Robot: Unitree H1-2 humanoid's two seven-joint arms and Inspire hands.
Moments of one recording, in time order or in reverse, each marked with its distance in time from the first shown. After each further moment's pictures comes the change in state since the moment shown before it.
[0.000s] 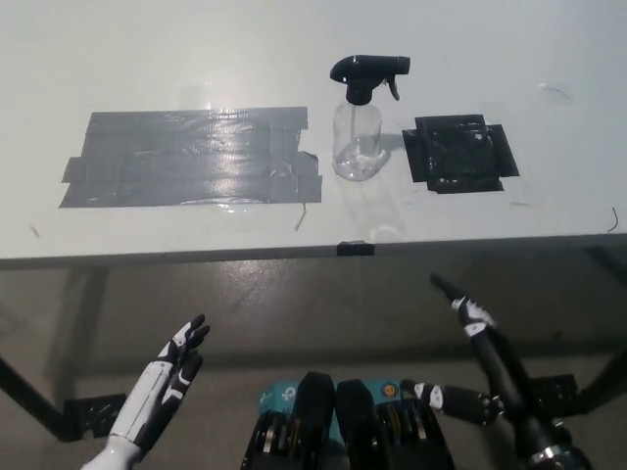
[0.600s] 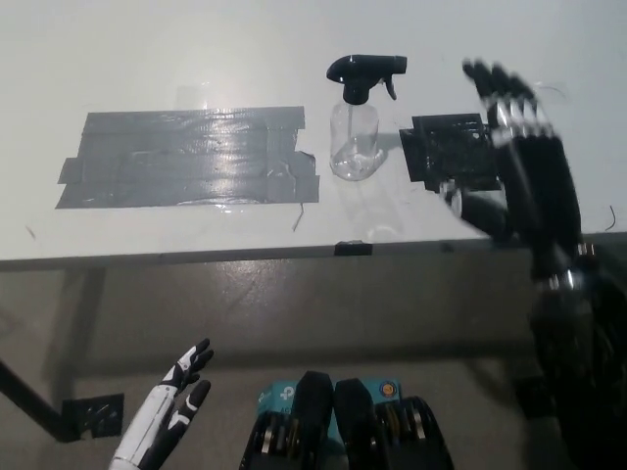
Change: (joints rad) left_arm 0.049 -0.003 -0.011 -0.001 0.059 -0.020 0.001; right_arm -0.443 -0.004 -0.073 -0.062 -0.376 0.234 -0.020
